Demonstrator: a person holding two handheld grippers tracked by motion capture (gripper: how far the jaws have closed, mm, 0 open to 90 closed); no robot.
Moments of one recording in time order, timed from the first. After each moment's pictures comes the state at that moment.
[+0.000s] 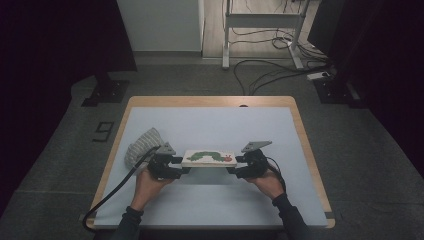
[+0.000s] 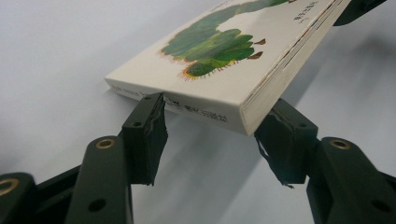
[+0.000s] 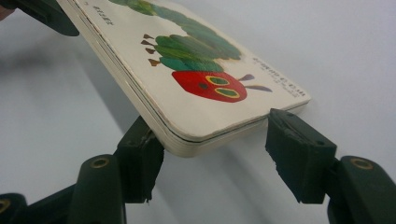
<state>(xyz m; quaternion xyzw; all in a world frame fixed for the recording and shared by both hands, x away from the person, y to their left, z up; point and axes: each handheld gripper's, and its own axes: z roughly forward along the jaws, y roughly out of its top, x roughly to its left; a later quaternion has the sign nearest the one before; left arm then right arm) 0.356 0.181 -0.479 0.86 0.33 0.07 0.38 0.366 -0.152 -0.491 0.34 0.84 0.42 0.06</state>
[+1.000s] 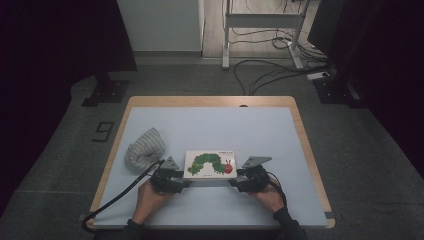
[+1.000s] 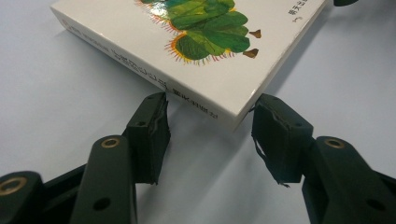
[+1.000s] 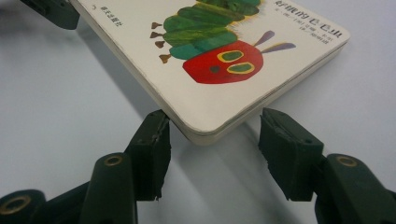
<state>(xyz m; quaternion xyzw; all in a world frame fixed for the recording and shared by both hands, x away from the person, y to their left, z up) 0.331 0.176 -0.513 0.88 0.33 0.06 0.35 0.338 -0.156 -0.526 0.32 0.85 0.41 0.08</state>
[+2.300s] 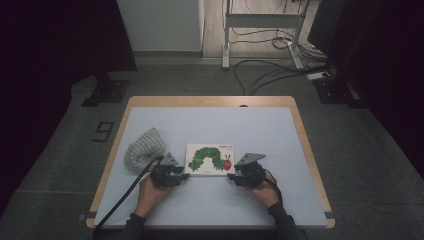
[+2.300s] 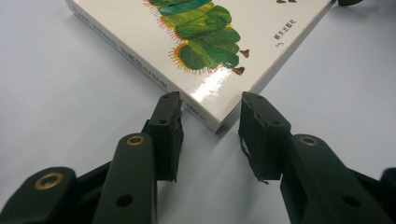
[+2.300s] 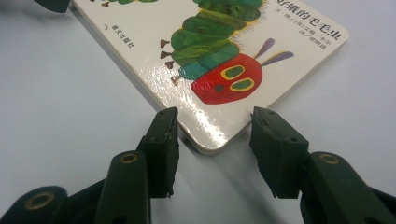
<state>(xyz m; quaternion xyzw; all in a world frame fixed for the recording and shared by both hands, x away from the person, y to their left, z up) 0.353 0.180 -0.518 0.87 0.33 0.09 0.35 0.354 -0.144 -0.528 0.32 0.85 0.39 0.13</state>
